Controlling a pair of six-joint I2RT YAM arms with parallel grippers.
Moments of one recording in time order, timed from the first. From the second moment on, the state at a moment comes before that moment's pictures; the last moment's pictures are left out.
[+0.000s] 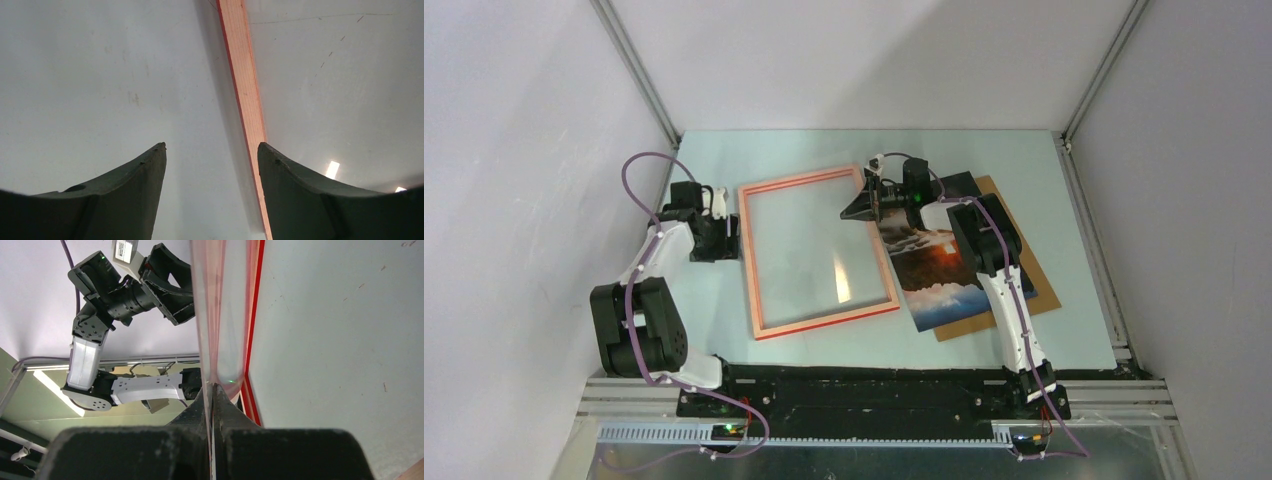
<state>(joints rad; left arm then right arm) 0.15 1.47 1.00 -0.64 0.14 0.10 0.41 2.51 1.63 0.76 -1.22 1.39</state>
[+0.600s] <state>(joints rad) 0.15 1.47 1.00 -0.64 0.14 0.10 0.41 2.51 1.63 0.76 -1.22 1.42</state>
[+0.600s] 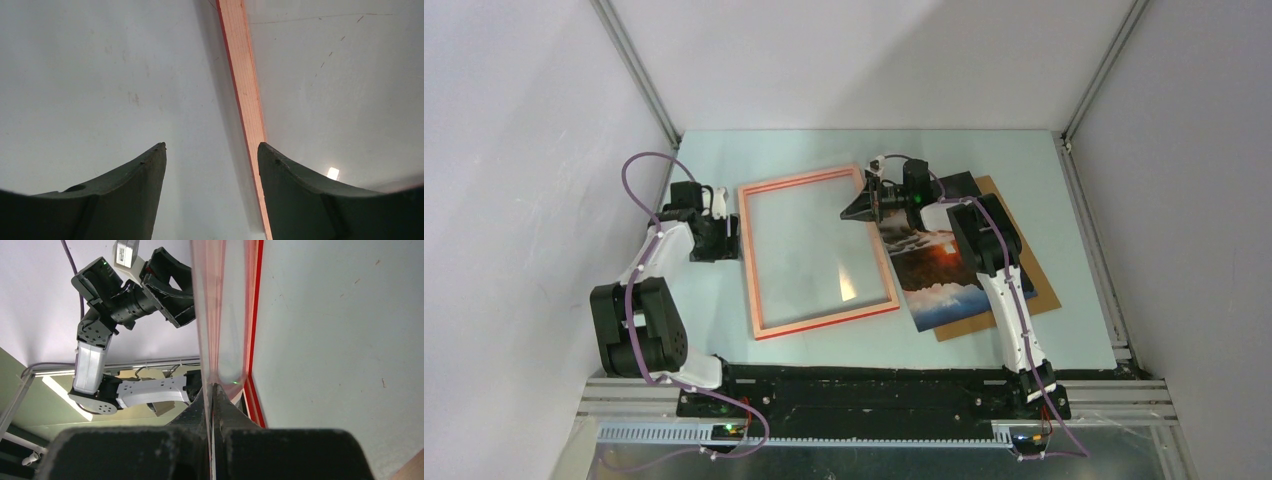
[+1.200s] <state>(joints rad) 0.15 1.47 1.00 -0.64 0.14 0.10 0.41 2.51 1.59 0.78 -1.19 1.47</state>
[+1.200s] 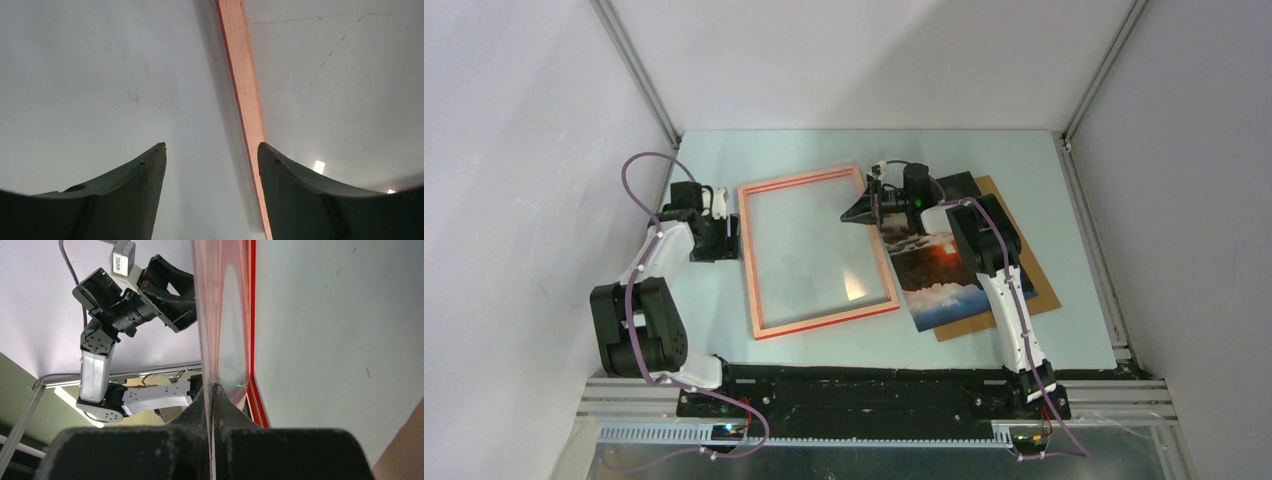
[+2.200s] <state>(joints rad) 0.15 1.50 1.00 -0.64 0.17 0.09 0.41 2.51 1.56 0.81 -1.16 1.47</state>
